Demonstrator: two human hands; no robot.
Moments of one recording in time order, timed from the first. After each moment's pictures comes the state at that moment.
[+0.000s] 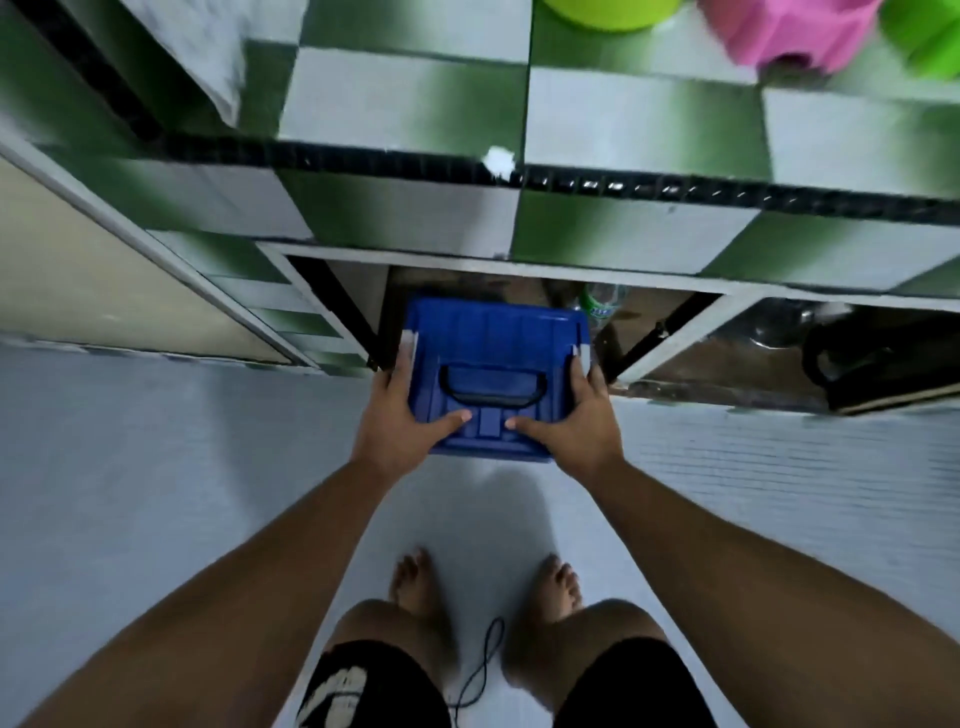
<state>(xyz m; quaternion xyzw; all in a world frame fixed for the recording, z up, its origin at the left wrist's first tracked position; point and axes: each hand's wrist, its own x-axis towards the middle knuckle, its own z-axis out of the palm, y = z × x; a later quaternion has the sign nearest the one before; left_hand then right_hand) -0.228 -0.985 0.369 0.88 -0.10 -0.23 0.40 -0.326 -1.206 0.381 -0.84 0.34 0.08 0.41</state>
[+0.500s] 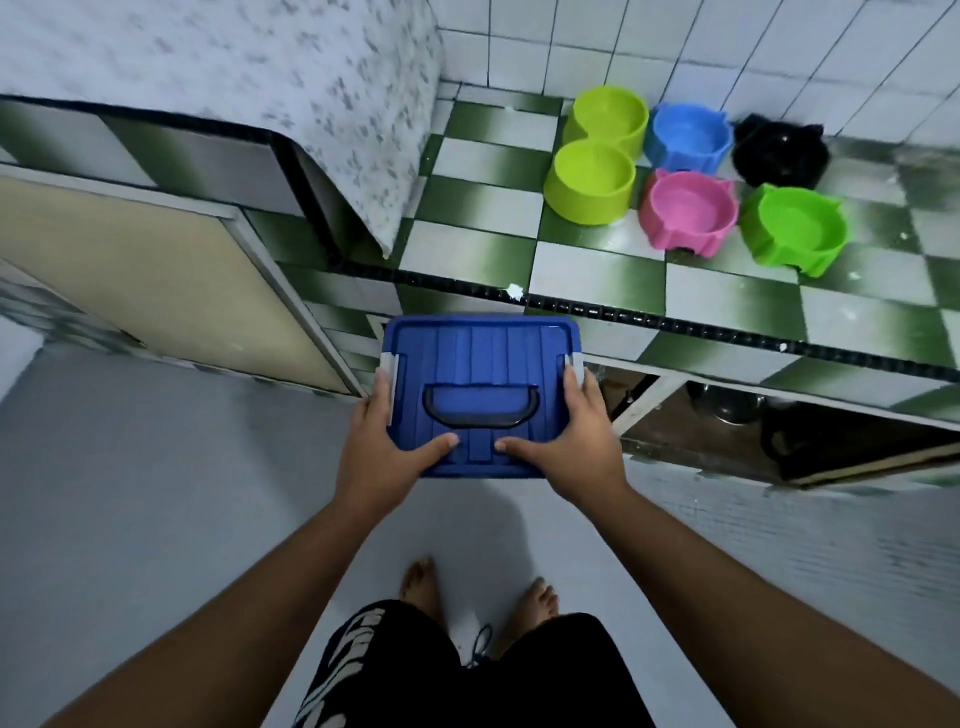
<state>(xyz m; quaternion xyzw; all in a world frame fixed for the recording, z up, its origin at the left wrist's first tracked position) -0.311 -0.942 0.621 0.89 0.00 -0.15 0.43 -0.370 -1.174 0.633 -0.89 0.24 0.04 0.39</state>
